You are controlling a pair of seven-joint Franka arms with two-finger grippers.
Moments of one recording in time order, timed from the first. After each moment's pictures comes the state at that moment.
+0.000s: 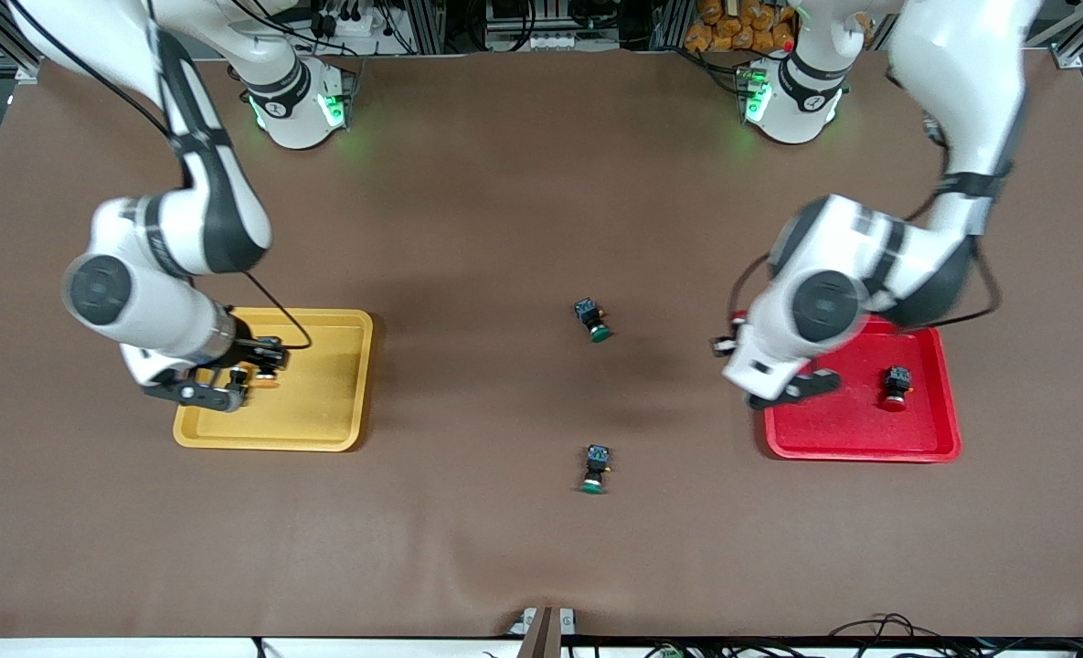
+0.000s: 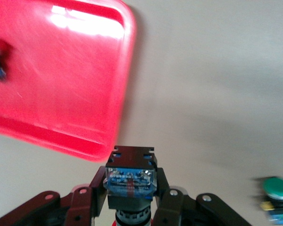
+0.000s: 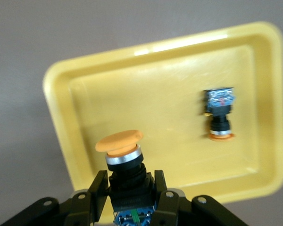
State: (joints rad) left arm 0.06 0.49 -0.43 -1.62 0.23 1.83 -0.58; right arm 0.23 0.36 -0.09 -1.93 0.05 2.19 0.32
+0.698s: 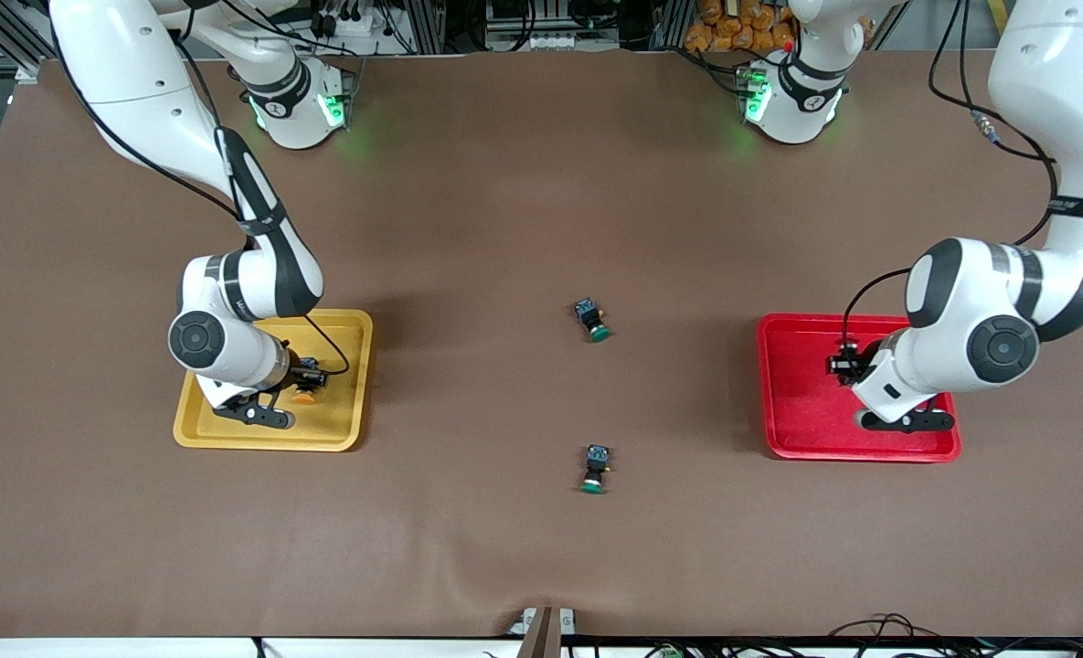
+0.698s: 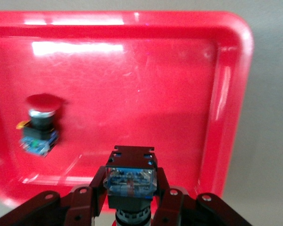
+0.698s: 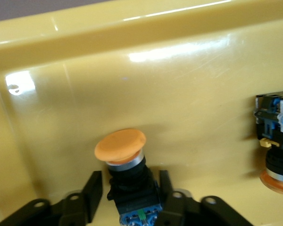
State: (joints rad) left arm 0.32 0.53 -0.43 -1.81 0.25 2.09 -0.20; right arm 0.24 0.56 -0.08 -1.93 0.05 2.37 0.32
